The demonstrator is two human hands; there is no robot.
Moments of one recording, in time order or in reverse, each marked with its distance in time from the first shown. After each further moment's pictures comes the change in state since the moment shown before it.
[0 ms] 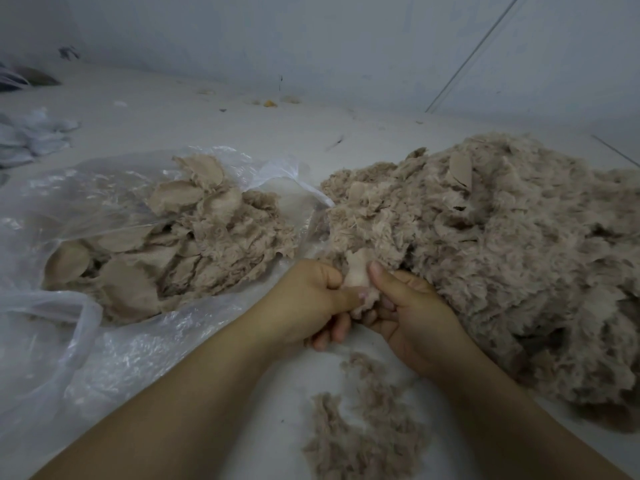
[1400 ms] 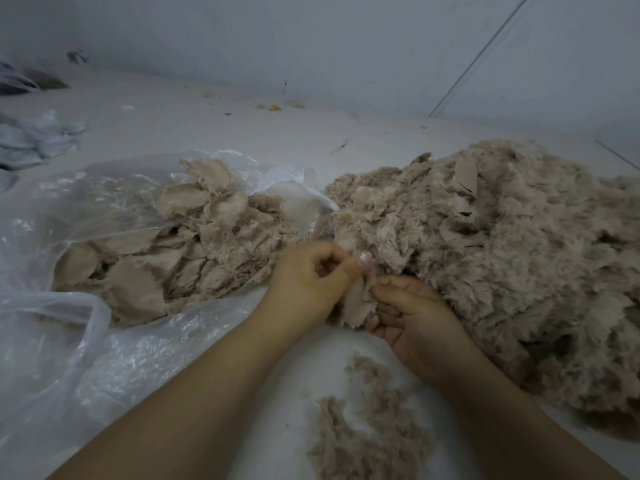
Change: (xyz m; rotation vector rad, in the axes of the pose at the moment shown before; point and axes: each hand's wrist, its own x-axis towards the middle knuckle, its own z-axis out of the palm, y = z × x) left_hand 0.009 0.000 0.001 0.183 0.424 0.393; right_hand 0.000 -0.003 0.005 0.099 0.033 0.083
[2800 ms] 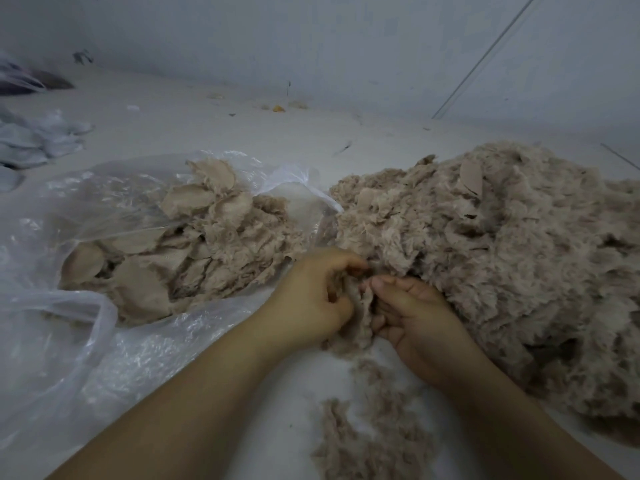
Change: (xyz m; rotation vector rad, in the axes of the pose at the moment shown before) left_hand -0.003 -0.008 -0.008 0.132 -0.222 0.139; right_hand 0.001 0.003 -0.002 -0.085 -0.034 -0.037
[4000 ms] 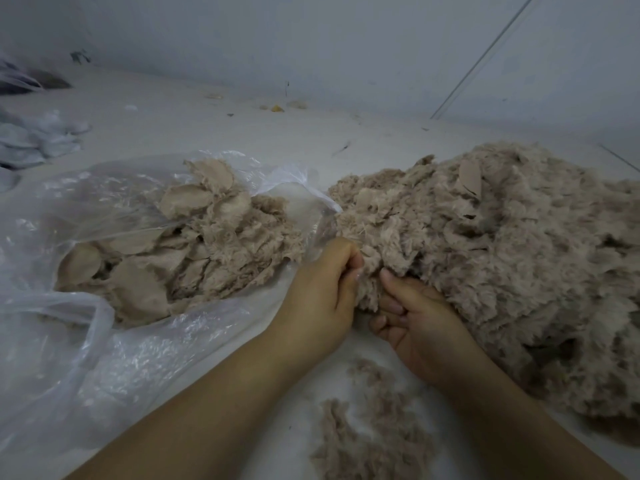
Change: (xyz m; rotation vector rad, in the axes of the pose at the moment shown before) left_hand -0.005 0.014 0.014 0.041 0.199 0.157; right_hand 0.001 -0.004 -0.001 0.131 -0.011 0.007
